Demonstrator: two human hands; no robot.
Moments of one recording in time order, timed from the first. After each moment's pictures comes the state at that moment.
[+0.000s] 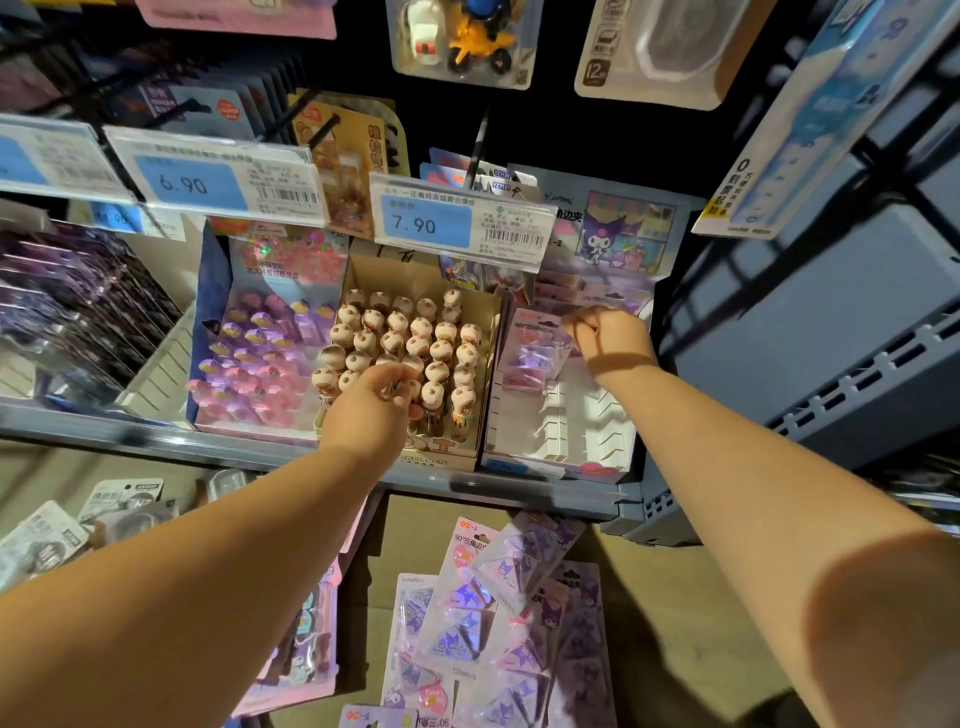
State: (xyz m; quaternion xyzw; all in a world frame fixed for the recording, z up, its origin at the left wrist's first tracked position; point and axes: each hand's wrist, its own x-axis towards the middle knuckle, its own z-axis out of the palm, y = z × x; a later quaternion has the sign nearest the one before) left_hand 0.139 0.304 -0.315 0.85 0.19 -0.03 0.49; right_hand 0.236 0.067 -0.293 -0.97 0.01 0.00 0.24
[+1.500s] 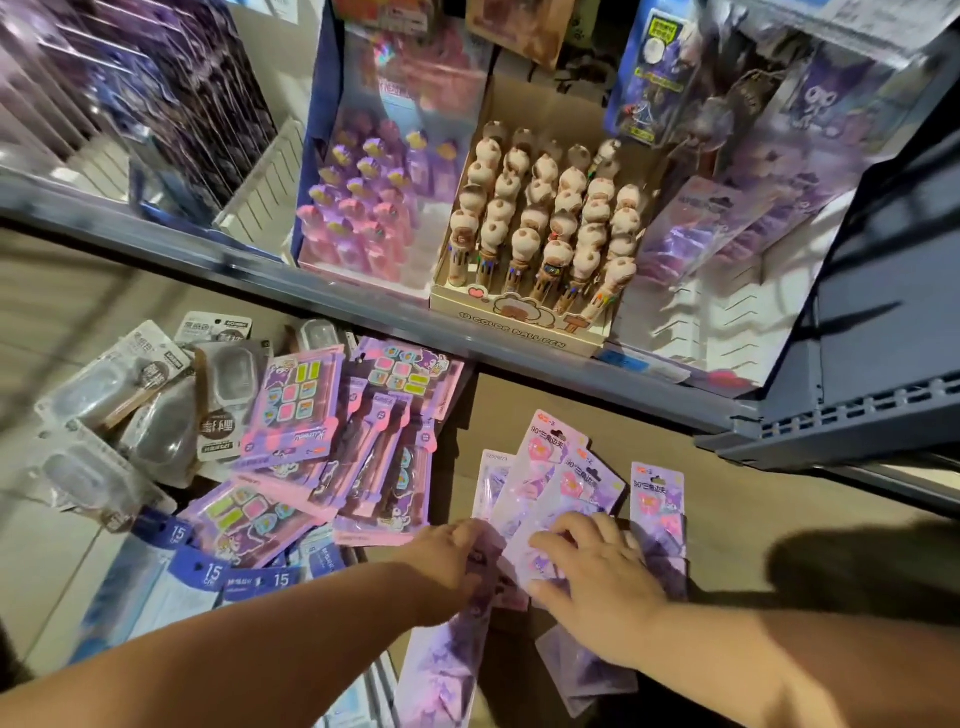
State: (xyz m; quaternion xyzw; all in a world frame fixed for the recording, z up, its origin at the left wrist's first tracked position) left_hand -0.051 0.343 -0.437 0.84 -0.03 -0.46 0.27; right_hand -0.038 0.142 -0.421 -0.91 -0.19 0.38 0.02
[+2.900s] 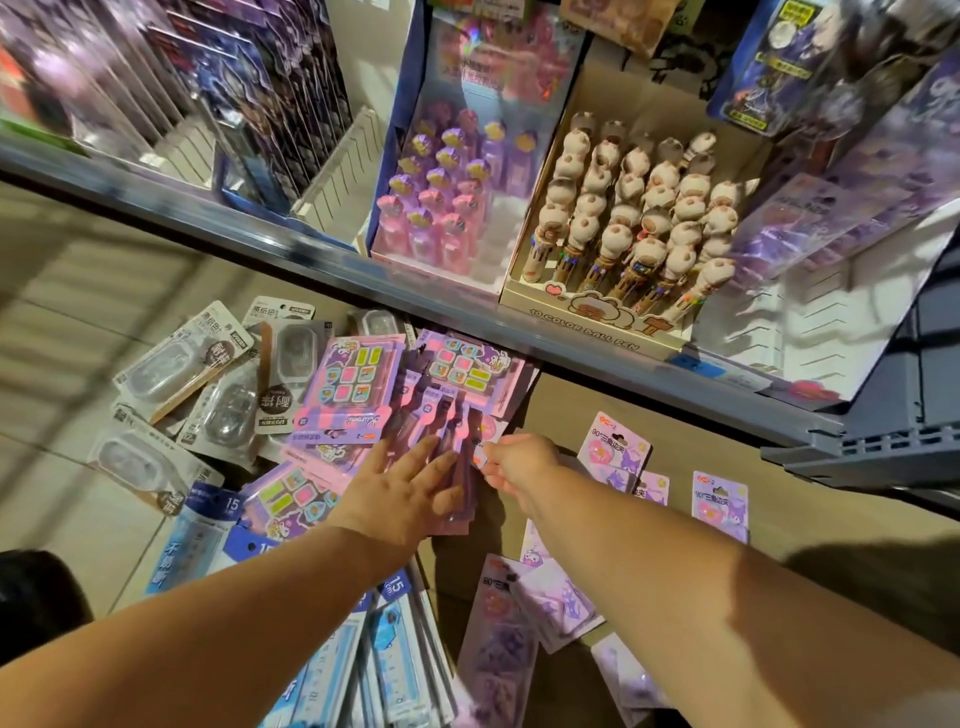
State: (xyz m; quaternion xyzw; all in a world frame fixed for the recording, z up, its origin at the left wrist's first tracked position) left_hand -0.044 0.441 -0.414 0.91 -0.19 -0.37 -0.11; right_hand 0.041 0.304 -0.481 -0.70 0.30 0.40 0.50
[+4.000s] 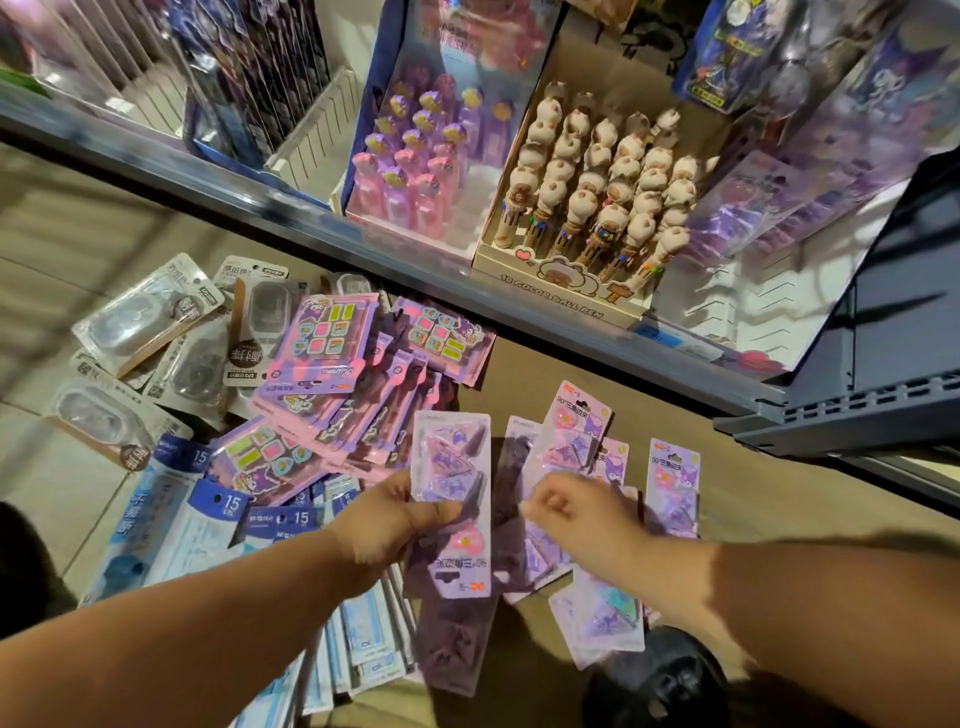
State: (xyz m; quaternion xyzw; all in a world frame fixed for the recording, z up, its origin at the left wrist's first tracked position) left_hand -0.091 0.401 -0.427 0.48 0.34 -0.31 0.75; right_hand -0.031 0.192 -0.404 -0.88 -0.01 0.38 0.28
